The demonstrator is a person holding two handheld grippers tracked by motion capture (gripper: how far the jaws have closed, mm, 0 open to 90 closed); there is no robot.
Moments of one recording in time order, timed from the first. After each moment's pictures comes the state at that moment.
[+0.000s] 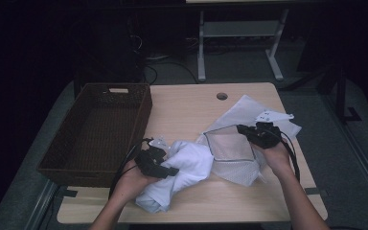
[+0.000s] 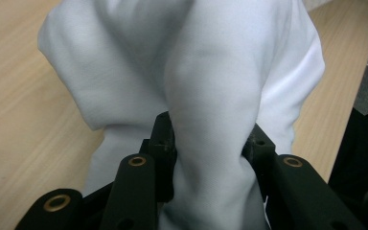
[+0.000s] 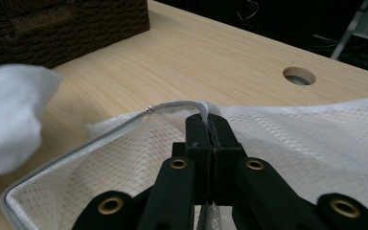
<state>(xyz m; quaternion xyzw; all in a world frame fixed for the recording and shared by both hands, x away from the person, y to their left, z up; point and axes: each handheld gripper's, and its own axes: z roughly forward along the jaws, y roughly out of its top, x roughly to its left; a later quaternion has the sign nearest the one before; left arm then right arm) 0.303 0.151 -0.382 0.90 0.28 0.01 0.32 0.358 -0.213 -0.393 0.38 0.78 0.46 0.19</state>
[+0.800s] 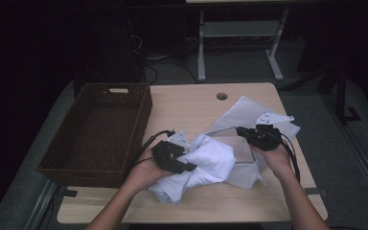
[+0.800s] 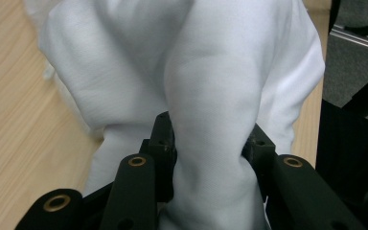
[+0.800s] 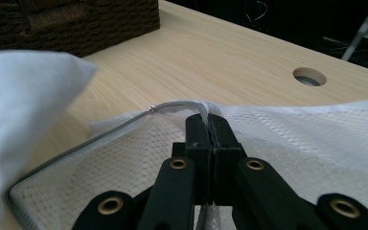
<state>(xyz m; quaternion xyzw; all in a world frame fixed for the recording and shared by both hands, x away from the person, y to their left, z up) 0.312 0.095 -0.362 0.93 0.15 0.01 0.34 0.352 -0.214 -0.394 0.37 0.78 0.47 0.18</state>
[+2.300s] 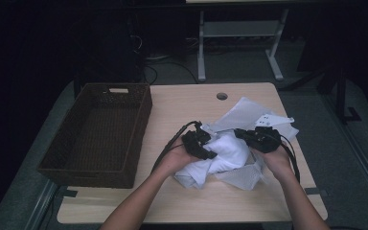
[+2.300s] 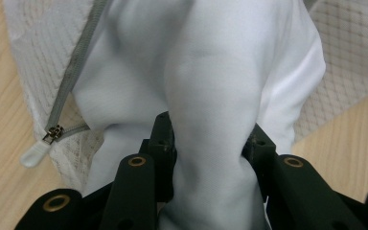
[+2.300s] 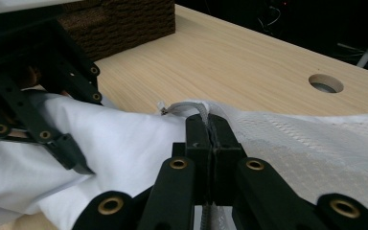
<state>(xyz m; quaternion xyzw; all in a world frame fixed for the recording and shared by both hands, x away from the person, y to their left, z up) 0.376 0.029 -0.406 0.93 0.18 0.02 0.32 0.346 -0.210 -0.392 0.35 0.79 0.48 0.17</state>
